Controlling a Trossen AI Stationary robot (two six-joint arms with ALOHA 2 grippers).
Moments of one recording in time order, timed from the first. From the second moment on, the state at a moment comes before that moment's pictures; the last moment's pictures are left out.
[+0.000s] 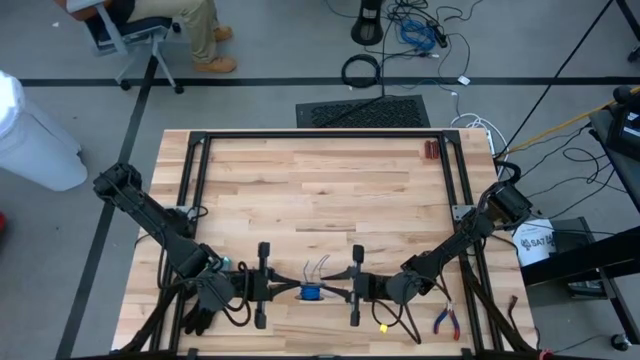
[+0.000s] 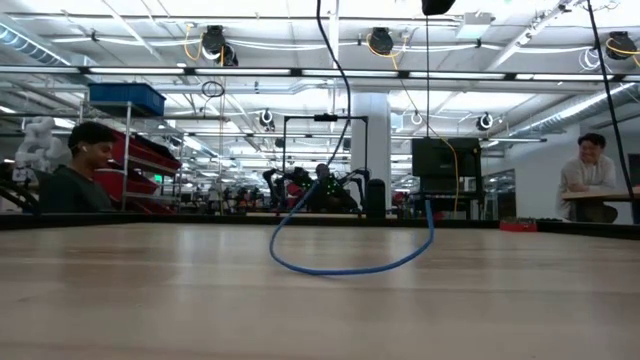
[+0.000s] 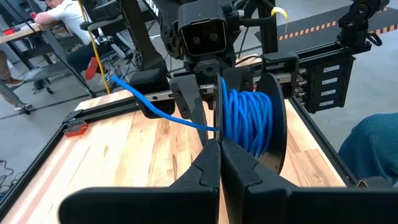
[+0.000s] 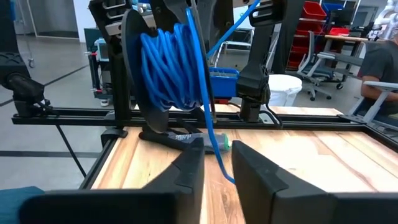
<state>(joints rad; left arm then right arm) -0.73 1.43 1.04 0.06 -0.71 0.03 0.61 1.76 0.94 0.78 0.70 0.01</state>
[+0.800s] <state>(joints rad) -0.73 1.43 1.04 -0.01 -0.71 0.03 0.67 1.76 0.94 0.78 0.73 0.04</state>
